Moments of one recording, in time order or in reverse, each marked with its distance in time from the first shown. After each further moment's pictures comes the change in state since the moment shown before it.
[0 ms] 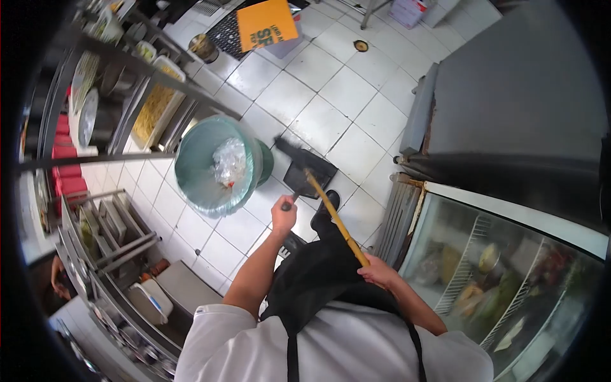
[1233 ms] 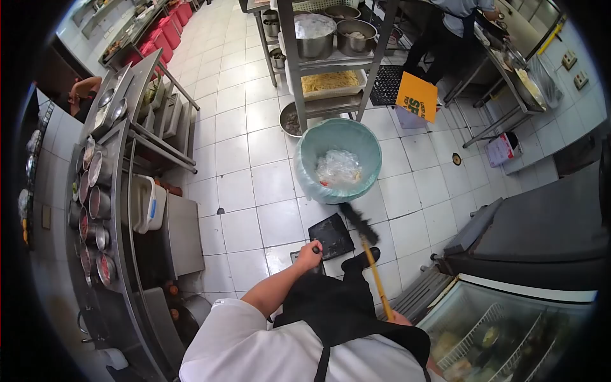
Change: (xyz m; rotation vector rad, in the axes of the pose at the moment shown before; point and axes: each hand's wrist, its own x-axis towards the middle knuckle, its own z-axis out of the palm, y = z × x) left_hand -0.191 -0.126 -0.168 -0.020 0.213 -0.138; right_hand -0.019 0.088 0.102 -0.675 0.069 -0.086
